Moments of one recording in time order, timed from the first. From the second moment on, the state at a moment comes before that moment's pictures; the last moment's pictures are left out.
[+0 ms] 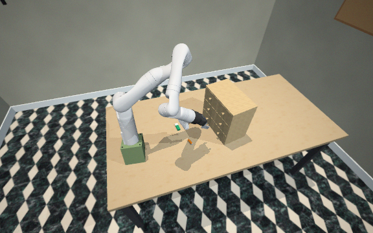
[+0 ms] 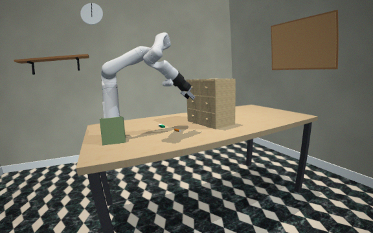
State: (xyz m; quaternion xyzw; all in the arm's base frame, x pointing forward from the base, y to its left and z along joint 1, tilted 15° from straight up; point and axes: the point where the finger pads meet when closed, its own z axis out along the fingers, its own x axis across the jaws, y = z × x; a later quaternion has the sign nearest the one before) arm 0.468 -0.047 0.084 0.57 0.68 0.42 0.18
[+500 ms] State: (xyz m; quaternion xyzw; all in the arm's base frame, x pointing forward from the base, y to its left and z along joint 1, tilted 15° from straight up) arm 0.475 -0.043 0.075 0.56 0.65 0.46 0.21
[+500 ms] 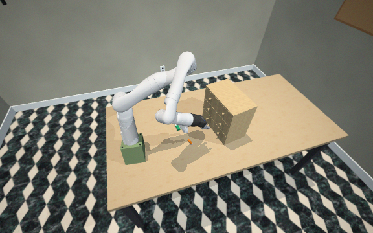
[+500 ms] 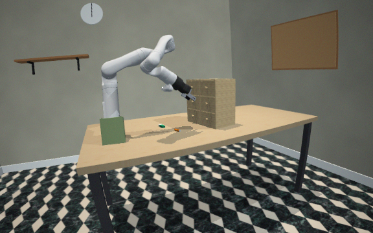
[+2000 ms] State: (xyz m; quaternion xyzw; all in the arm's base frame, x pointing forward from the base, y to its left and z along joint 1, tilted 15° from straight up) arm 0.483 -0.037 0.050 0.54 0.60 0.53 0.27
